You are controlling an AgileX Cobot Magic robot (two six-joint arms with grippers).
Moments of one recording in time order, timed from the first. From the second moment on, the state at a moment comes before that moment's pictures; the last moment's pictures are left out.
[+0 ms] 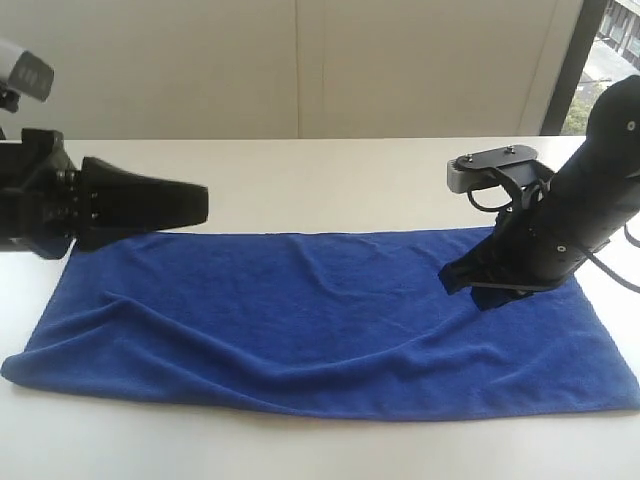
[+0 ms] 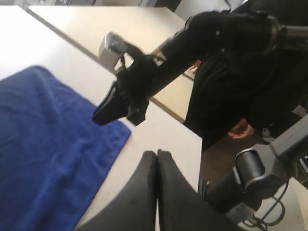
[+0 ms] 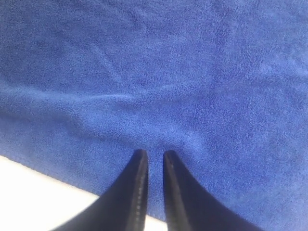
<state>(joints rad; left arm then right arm) -0.11 1.33 -0.71 -1.59 1.28 1.54 0.11 1.60 -1.01 0.20 0.77 -0.28</state>
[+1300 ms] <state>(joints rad) 0.35 1.36 -0.46 -1.25 0.58 1.39 0.11 1.60 -1.01 0.23 0.74 -0.28</state>
